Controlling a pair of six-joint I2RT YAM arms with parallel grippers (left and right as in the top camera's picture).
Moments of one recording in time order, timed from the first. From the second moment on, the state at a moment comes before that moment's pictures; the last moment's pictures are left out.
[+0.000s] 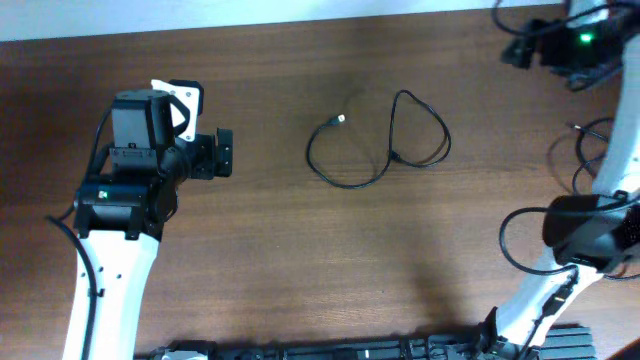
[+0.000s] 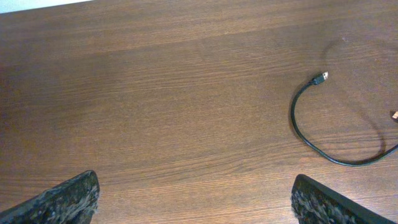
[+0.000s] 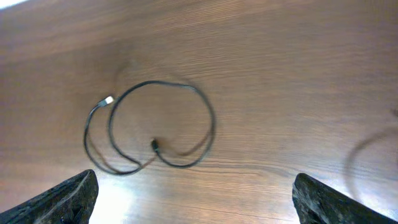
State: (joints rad) left arm -0.11 1.26 1.30 -0.86 -0.03 0.06; right arm -0.30 2.05 2.38 -1.54 -0.40 -0.11
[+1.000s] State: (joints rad) left arm -0.11 1.26 1.30 -0.86 -0.03 0.06; right arm 0.07 2.20 2.22 -1.46 -0.39 -0.09
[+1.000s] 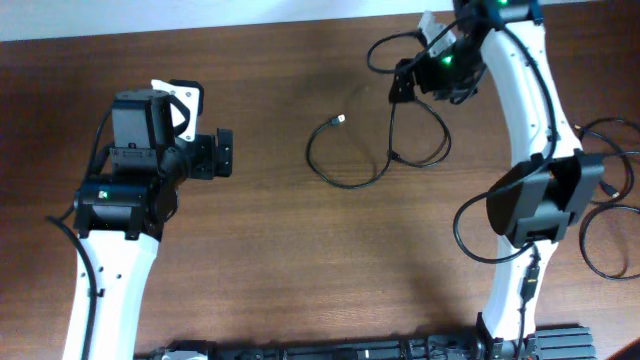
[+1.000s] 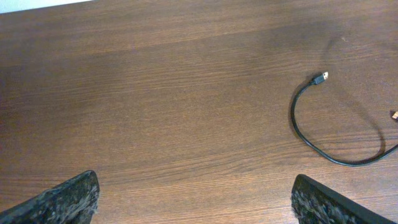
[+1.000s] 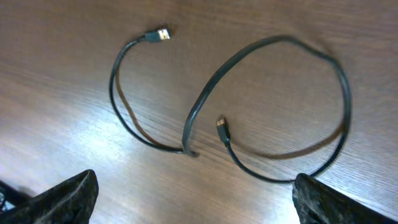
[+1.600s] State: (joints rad) left arm -0.11 1.26 1.30 -0.86 -0.03 0.06; right arm 0.16 2.21 1.91 -1.17 -0.39 0.00
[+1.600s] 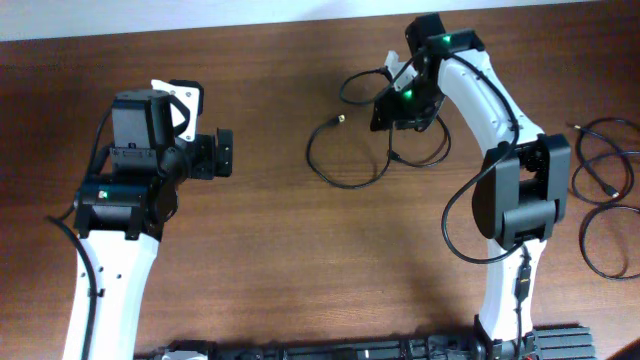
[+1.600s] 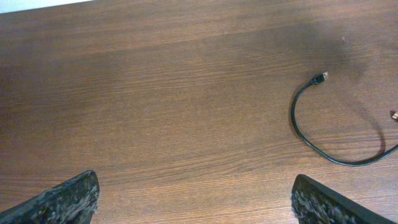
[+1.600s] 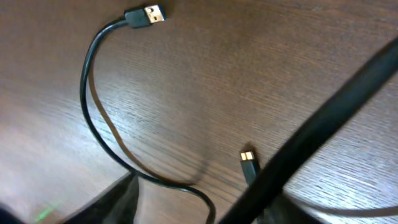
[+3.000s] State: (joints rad) left arm -0.11 1.26 1.30 -0.86 -0.03 0.06; right arm -0.52 2.23 2.53 -1.18 -0.27 0.02
